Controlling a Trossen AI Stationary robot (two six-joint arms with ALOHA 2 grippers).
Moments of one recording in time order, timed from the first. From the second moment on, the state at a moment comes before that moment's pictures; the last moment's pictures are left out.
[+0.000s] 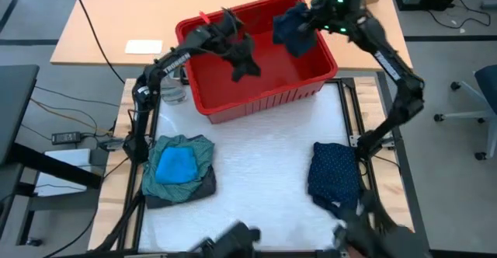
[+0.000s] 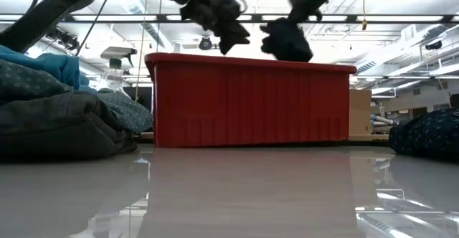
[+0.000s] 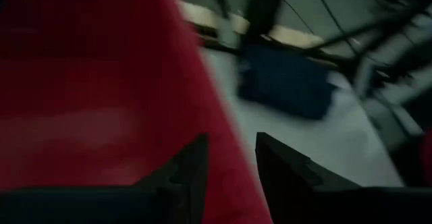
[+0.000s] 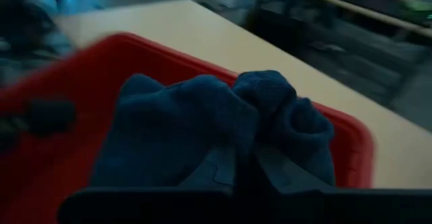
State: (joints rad) left arm 0.67 2.08 2.24 -0.96 0.77 0.30; right arm -0.95 1.58 1.83 -0.59 -0.15 -0.19
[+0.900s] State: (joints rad) left arm 0.33 2.07 1.97 -1.13 0.30 0.30; right arm -0.76 1.39 1.73 -1.43 -0.85 -0.37
